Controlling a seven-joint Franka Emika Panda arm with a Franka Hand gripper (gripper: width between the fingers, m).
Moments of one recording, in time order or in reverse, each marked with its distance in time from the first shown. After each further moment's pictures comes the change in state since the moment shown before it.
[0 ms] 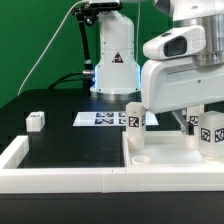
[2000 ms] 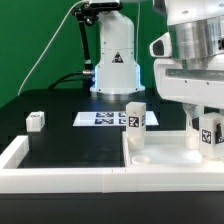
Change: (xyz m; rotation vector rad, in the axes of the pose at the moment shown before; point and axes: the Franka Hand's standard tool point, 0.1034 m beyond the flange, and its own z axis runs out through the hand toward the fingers) arm 0.000 0.002 0.003 0.036 -0.021 1.213
